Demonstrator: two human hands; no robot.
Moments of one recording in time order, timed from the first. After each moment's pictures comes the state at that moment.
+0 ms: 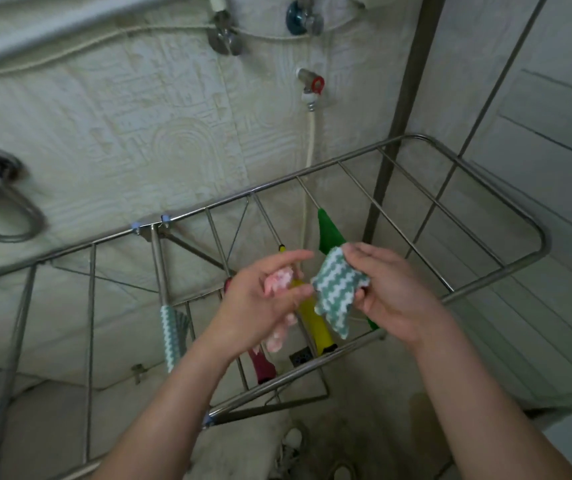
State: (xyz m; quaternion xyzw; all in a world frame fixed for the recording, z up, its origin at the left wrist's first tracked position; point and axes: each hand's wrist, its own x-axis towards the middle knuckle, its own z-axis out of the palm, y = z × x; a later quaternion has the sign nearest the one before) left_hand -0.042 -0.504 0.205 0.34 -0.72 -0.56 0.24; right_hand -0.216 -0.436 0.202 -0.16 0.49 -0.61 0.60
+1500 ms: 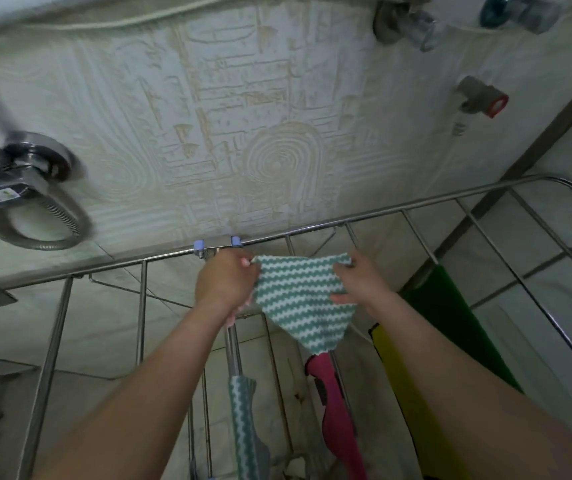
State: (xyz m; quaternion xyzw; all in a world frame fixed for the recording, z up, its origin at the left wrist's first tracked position) left_hand 0.053 -0.763 0.111 0.65 -0.67 -0.34 0.13; right_hand -0.149 -0.708 0.089 -0.25 0.74 -0.37 0.51
